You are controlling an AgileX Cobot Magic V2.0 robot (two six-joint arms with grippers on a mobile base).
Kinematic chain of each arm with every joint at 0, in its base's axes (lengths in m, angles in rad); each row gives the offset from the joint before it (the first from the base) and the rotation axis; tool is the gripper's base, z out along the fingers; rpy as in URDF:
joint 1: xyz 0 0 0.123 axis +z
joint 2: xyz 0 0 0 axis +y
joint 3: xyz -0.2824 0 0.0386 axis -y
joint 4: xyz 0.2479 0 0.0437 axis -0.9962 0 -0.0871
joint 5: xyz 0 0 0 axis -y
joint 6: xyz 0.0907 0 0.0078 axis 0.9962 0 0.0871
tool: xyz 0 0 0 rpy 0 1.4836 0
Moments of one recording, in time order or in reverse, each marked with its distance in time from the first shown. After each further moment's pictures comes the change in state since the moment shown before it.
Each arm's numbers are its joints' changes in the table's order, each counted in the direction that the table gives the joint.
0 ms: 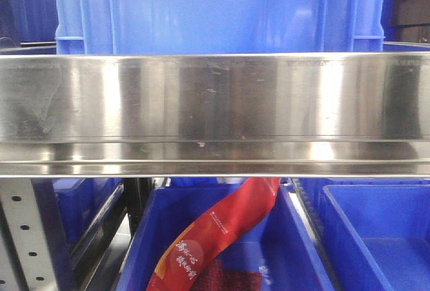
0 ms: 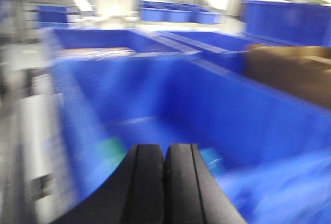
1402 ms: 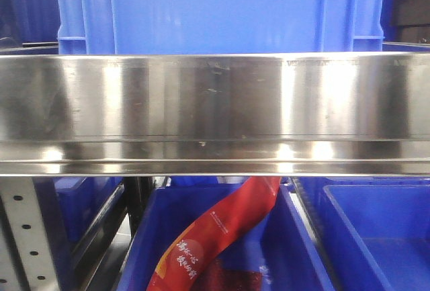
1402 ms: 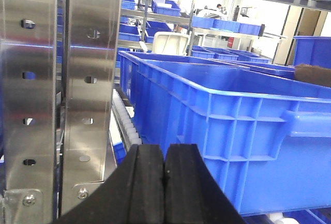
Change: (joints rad) left arm 0.173 -0.583 -0.418 0.004 -0.029 0.000; right arm -0.168 -0.677 -0.649 0.033 -0.024 0.000
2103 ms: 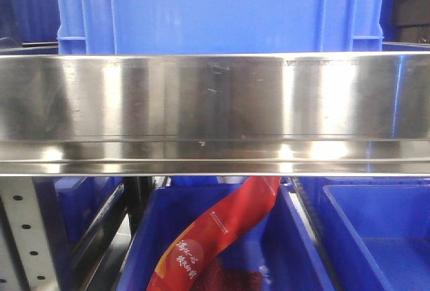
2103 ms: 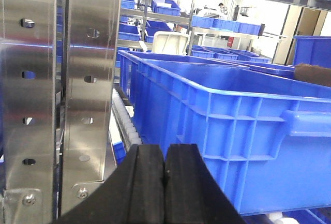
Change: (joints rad) left arm 0.000 0.000 0.000 0.000 0.000 0.000; right arm -0.180 -0.329 -0.295 0.083 -0.008 0.022
